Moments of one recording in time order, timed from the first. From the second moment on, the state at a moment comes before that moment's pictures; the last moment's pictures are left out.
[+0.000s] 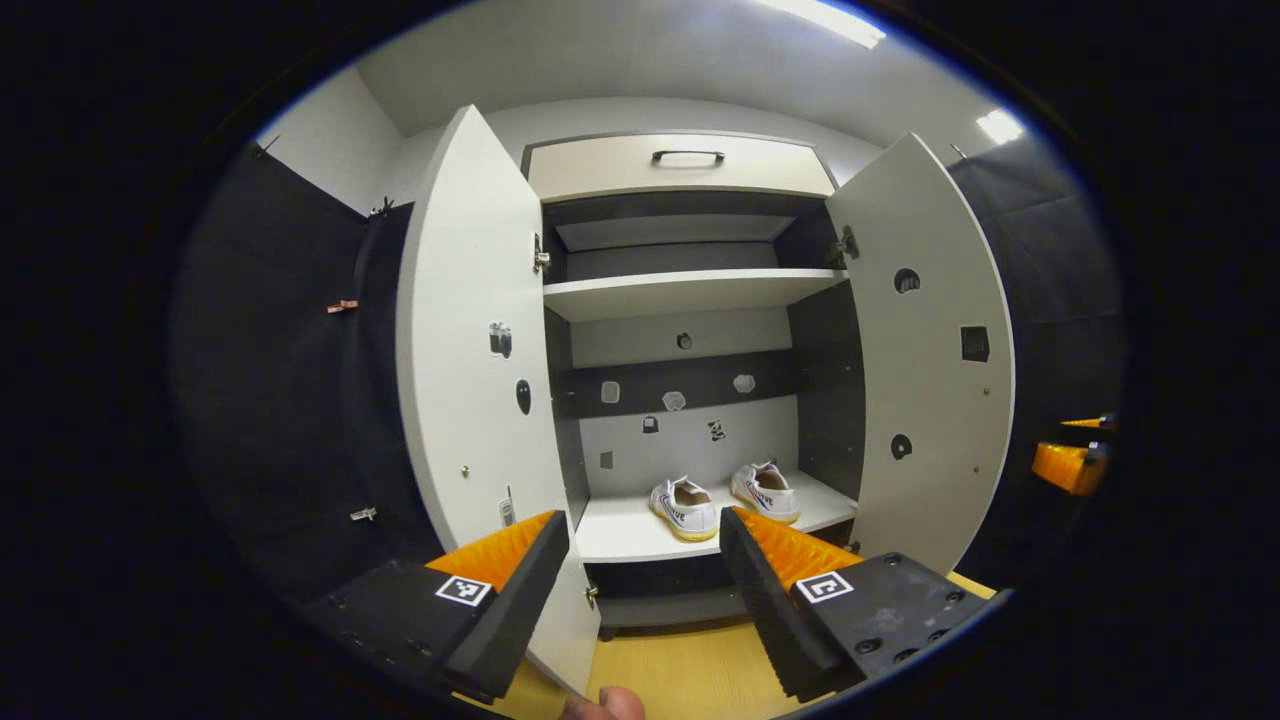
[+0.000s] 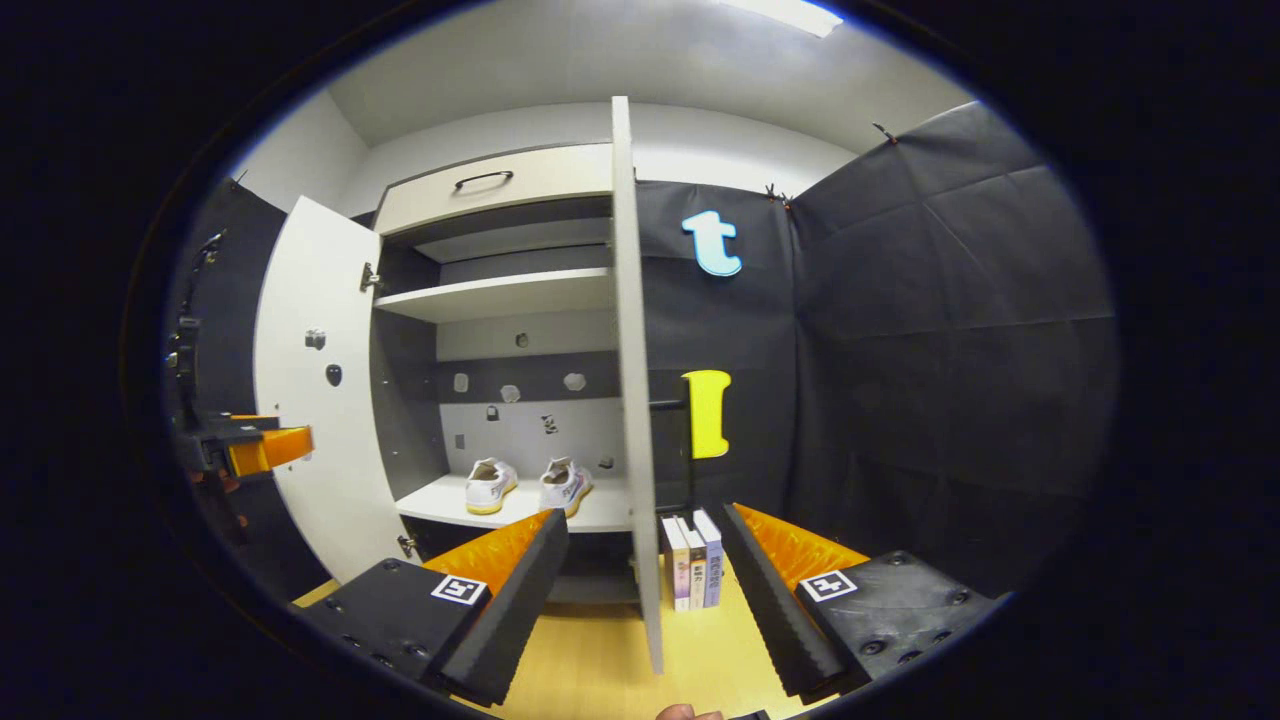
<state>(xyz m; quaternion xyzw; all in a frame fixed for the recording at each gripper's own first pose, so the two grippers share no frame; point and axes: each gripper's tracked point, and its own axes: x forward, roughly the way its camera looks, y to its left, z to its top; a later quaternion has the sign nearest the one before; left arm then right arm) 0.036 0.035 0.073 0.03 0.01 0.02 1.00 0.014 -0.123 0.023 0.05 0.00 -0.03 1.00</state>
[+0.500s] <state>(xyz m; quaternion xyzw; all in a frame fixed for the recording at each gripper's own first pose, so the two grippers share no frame) 0.011 0.072 0.063 0.02 0.01 0.04 1.00 0.097 -0.200 0.027 0.01 0.00 -0.09 1.00</state>
